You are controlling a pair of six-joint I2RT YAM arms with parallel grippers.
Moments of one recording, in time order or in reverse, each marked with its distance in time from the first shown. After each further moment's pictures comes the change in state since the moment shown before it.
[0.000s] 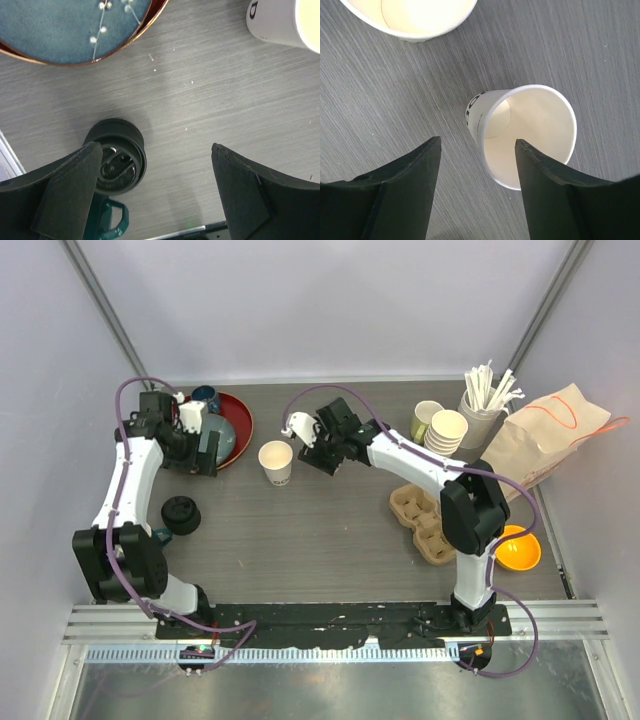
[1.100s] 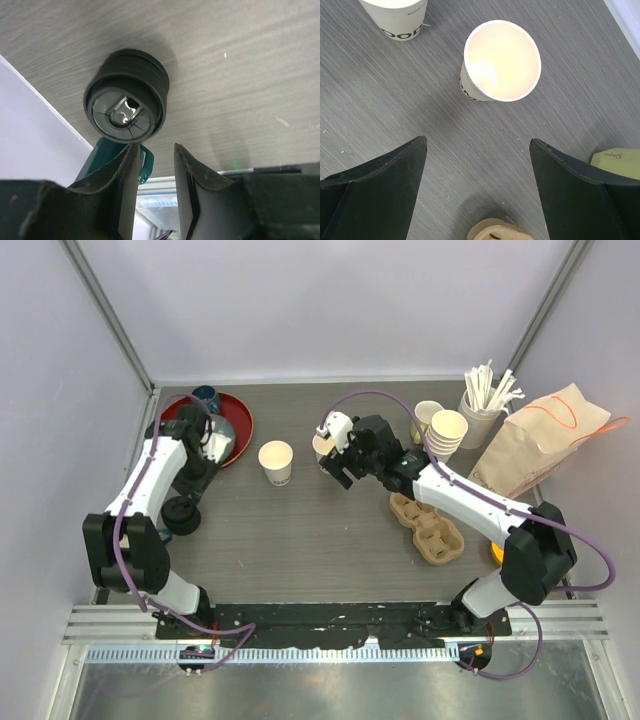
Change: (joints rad) left arm -0.163 0.016 -0.063 -0.243 -0.340 0.168; right arm 0.000 -0.427 -0.411 0.212 0.113 0.253
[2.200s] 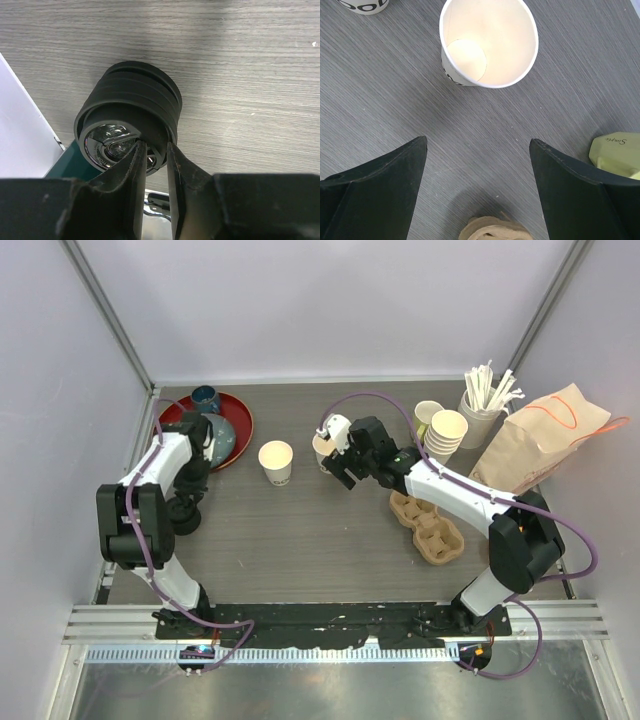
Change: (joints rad) left arm 0.053 0.183 -0.019 0.146 -0.125 -0.355; right arm -0.024 0.079 0.000 -0.005 0.065 -0.009
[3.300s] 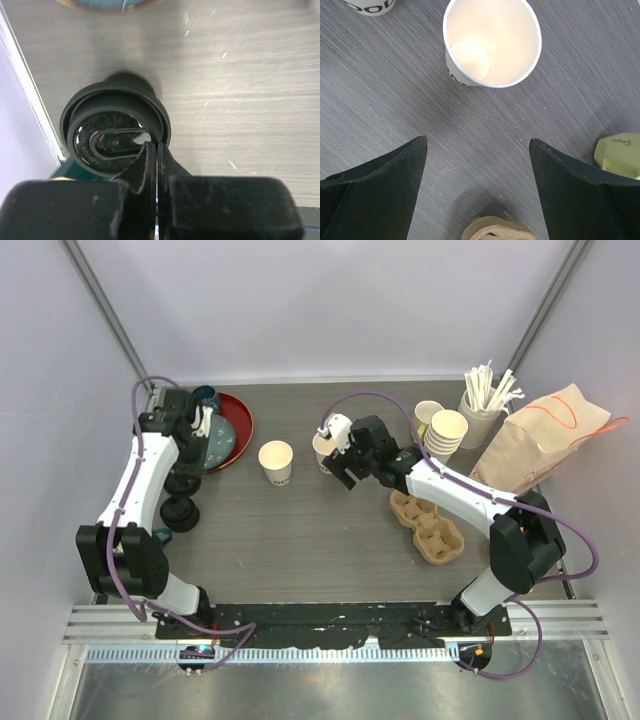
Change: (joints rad) left arm -0.020 -0.195 0.103 -0.066 0.129 0.014; right arm -0.011 -0.002 0.001 -0.005 -0.016 0.005
